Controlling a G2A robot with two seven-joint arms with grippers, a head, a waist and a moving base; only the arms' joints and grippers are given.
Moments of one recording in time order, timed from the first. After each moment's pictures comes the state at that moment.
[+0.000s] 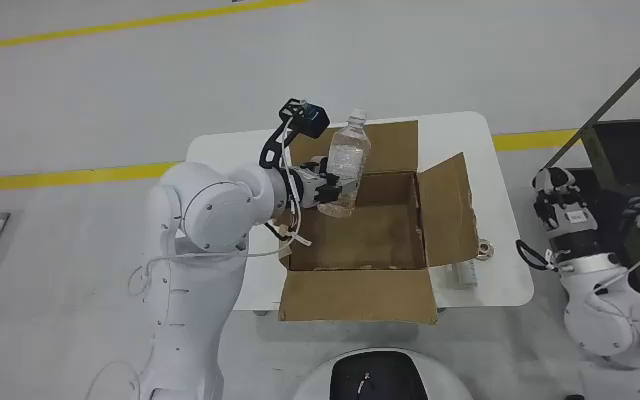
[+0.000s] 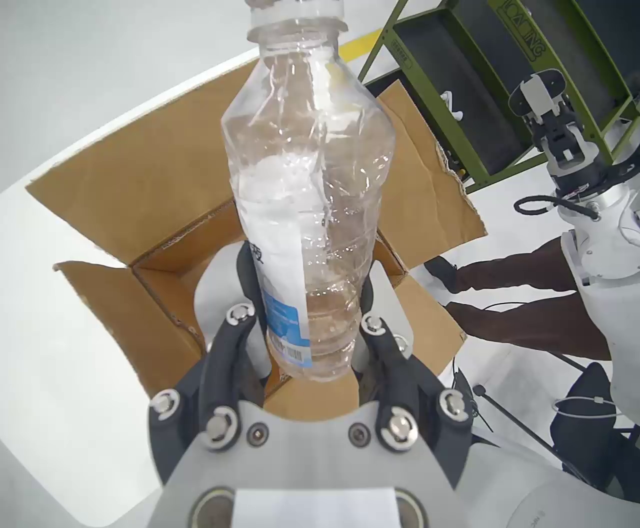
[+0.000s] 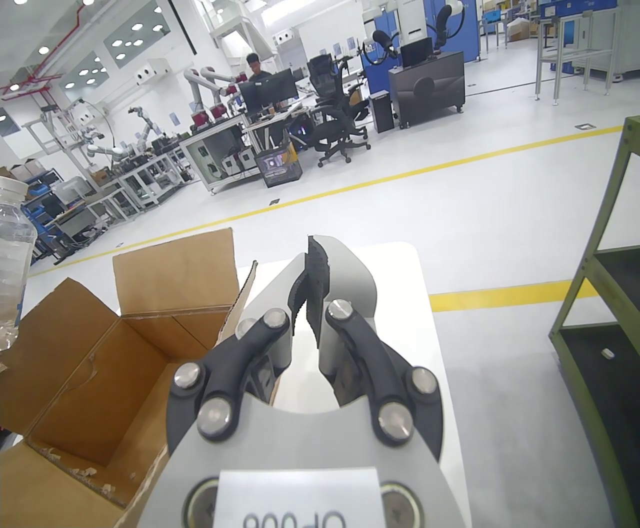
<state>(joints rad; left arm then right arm) 0.59 -1.38 -1.22 -1.82 0.76 -0.02 -1.50 -1.54 -1.35 1.78 -1.94 -0.91 -0.19 0.05</state>
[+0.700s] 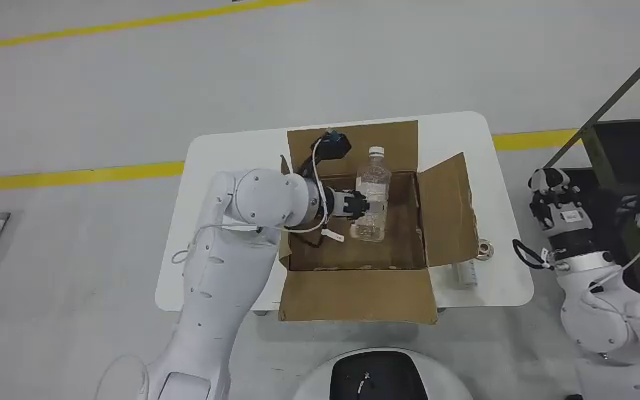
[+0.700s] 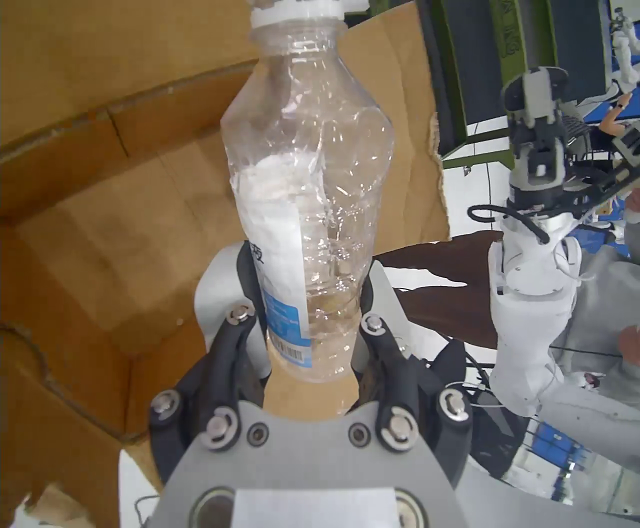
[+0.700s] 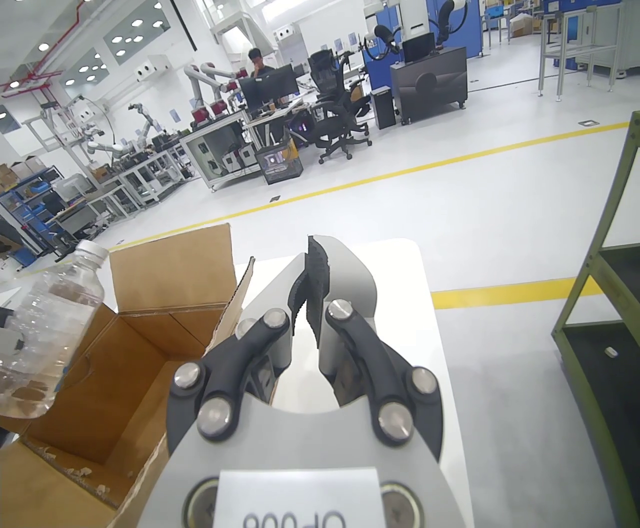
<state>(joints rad) 0.57 -1.40 -1.08 -1.53 0.57 0.24 -1.45 -1.53 -1.34 1.77 -1.91 -0.91 -0.19 0.04</state>
